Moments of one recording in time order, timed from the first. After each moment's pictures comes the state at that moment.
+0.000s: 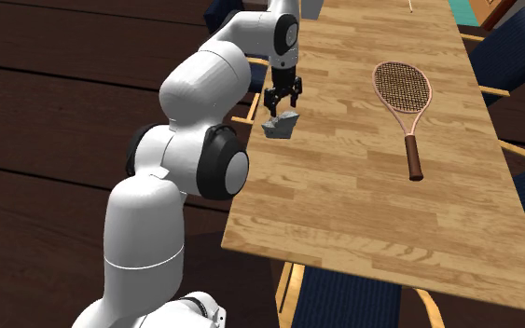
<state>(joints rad) -0.31 0.83 -0.33 -0.98 0.05 1.52 -1.12</state>
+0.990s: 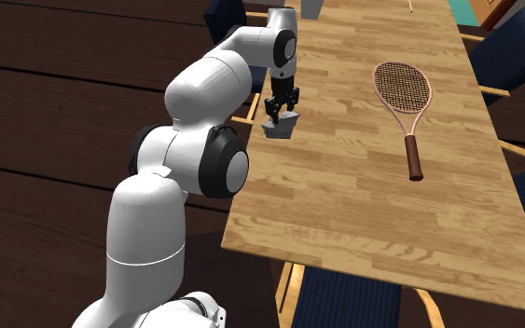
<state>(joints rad) -0.30 0.86 -0.33 -1.03 0.06 1.60 -1.11</state>
